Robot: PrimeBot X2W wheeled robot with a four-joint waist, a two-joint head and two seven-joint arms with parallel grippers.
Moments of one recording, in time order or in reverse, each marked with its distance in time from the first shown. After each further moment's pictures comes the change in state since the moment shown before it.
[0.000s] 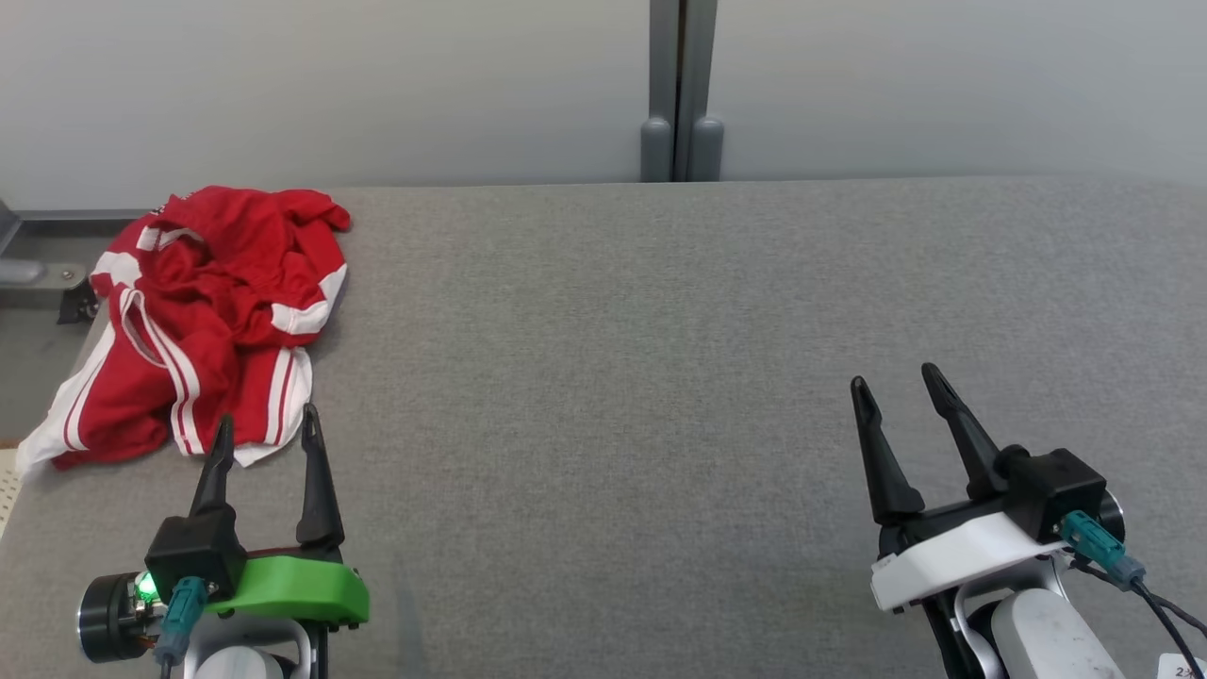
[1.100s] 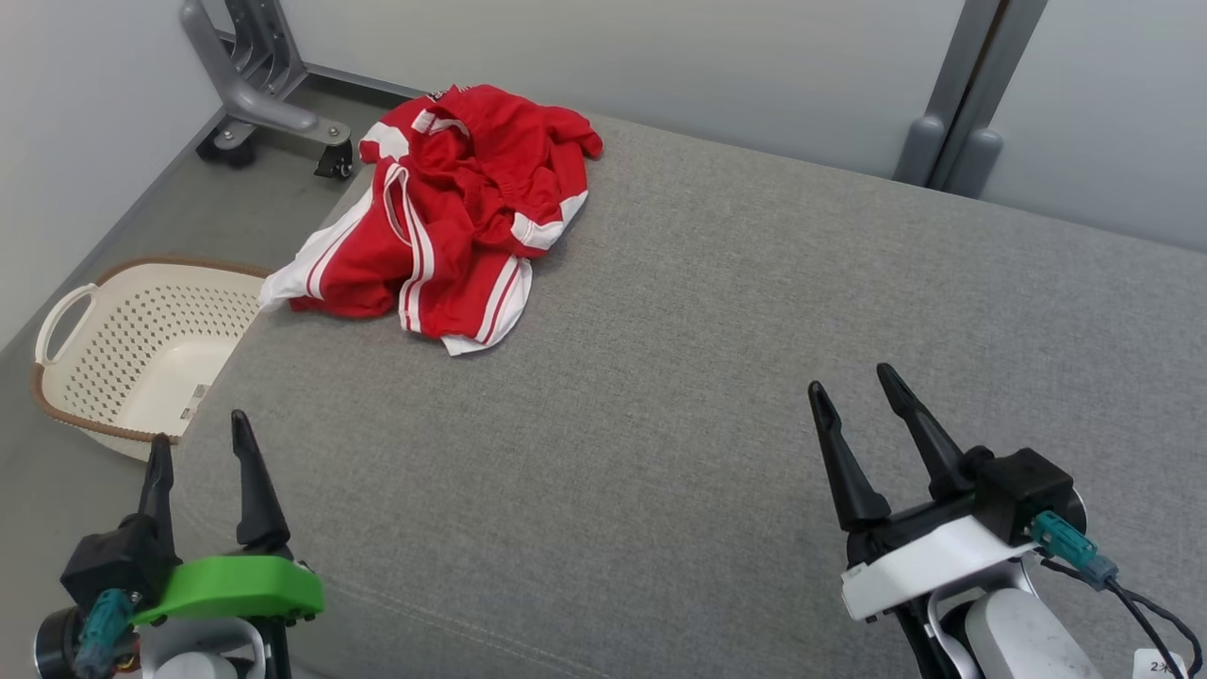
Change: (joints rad) left arm -0.003 0.000 0.078 0.022 -0.135 0.018 0.000; right arm -0.010 -0.007 0.081 -0.018 0.037 0.000 0.000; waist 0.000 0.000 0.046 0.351
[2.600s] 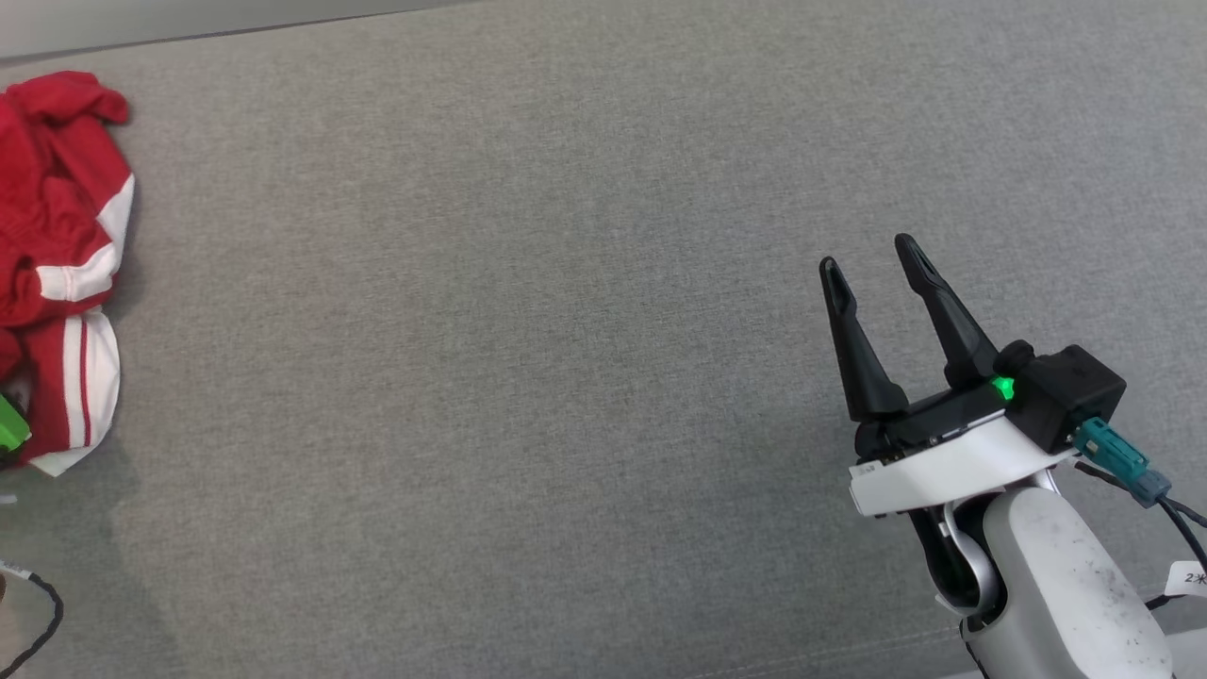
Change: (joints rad) left arm -0.614 0.424 0.057 0.673 -0.301 -0.153 0.780; right arm -0.161 -0.045 0.019 -0.076 0.052 0.000 0.000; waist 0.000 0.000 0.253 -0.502
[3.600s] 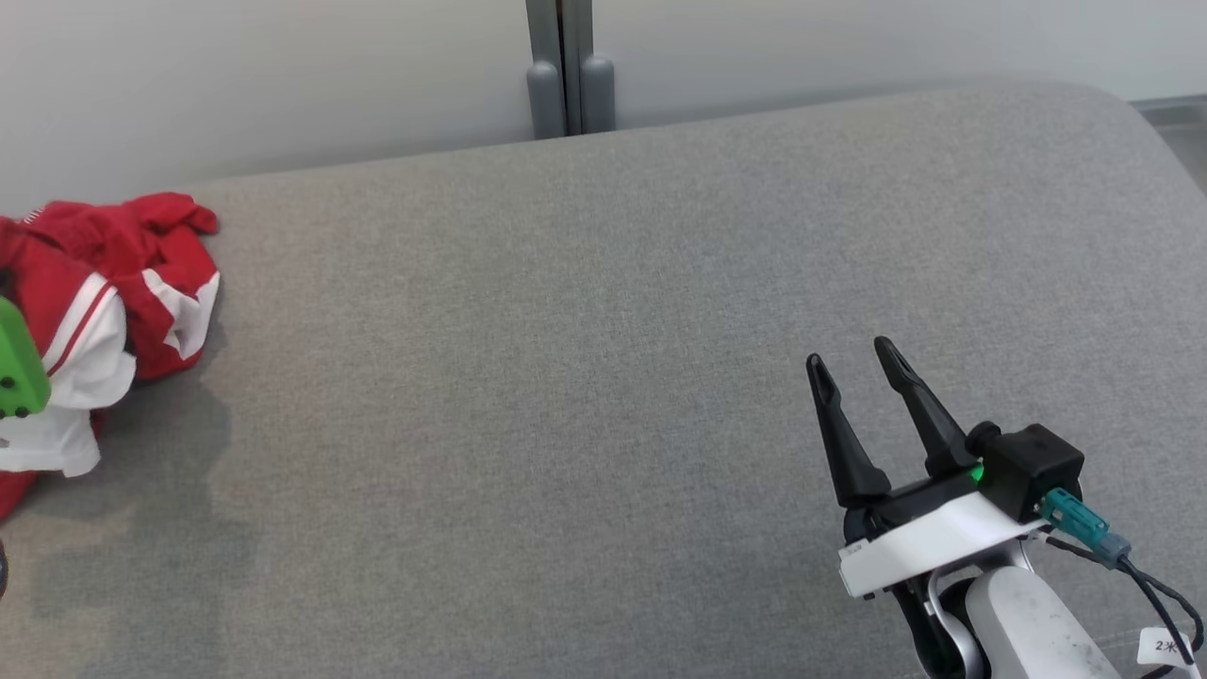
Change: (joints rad) left arm 0.017 0.126 -0.337 -0.241 -0.010 -0.005 -0.121; right arm 0.119 0.030 0.006 0.059 0.016 0.000 0.000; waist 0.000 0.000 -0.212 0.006
